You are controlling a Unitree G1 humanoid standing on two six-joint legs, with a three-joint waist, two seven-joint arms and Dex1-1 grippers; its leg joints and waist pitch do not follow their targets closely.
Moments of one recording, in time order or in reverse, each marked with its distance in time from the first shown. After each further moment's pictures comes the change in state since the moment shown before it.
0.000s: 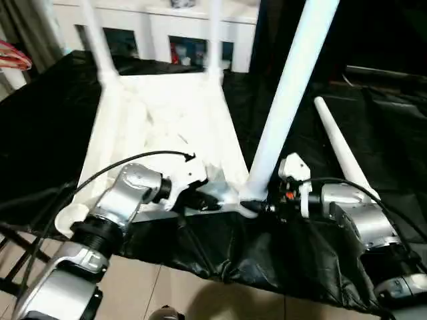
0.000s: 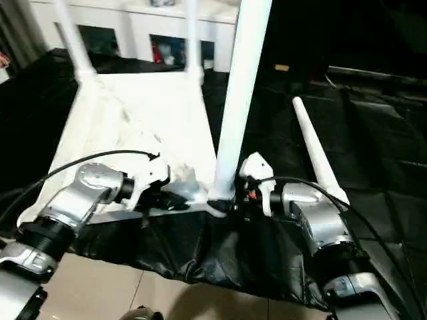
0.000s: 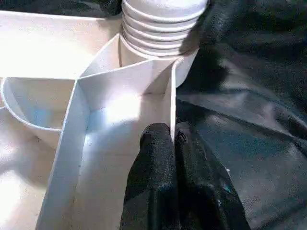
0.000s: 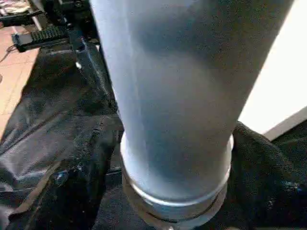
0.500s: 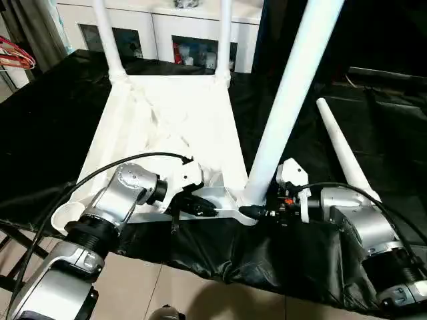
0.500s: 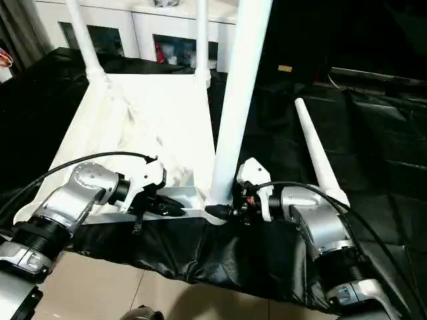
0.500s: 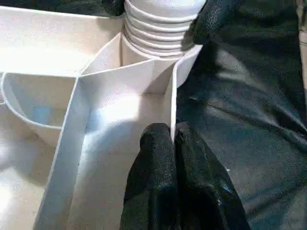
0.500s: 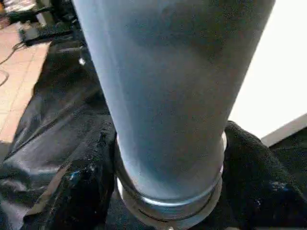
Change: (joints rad) left arm -0.001 -0.012 0.007 0.028 0.001 -0.014 0.003; right arm 0.045 0.019 -0.016 -0.061 0.001 0.042 -0.043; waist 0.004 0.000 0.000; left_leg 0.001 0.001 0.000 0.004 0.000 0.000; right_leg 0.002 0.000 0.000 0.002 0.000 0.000
